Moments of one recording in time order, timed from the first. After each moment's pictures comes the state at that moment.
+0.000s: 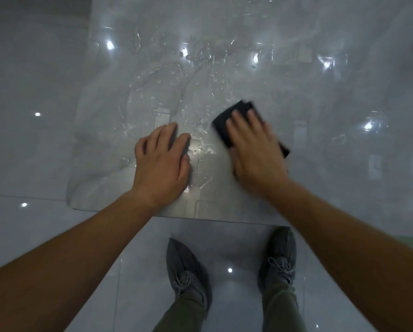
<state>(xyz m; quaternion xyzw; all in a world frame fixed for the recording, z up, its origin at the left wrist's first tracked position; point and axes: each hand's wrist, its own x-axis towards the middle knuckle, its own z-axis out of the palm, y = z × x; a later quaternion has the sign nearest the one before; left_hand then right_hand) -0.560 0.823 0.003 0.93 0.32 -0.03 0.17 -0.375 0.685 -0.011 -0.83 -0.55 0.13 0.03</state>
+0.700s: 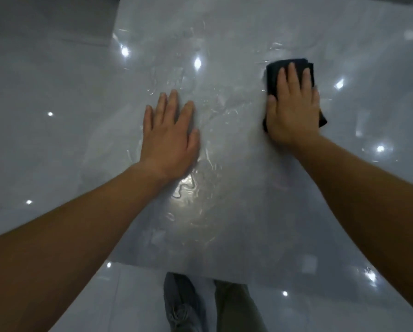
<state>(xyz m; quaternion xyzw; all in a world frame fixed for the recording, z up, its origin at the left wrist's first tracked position) -0.467 0.932 0.006 0.91 0.37 -0.06 0.17 -0.232 0.814 -0.007 -0.91 -0.40 0.11 0.05</state>
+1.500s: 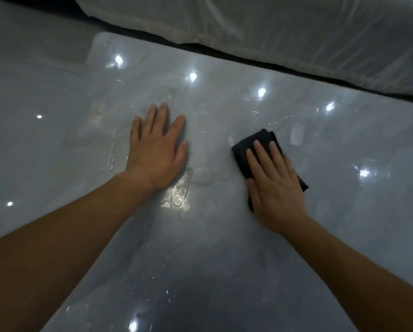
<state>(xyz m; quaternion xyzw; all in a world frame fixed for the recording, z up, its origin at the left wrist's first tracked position) -0.327 1.016 0.005 0.91 0.38 -0.08 0.16 -0.152 0.797 -0.010 -0.83 -0.55 0.13 0.01</state>
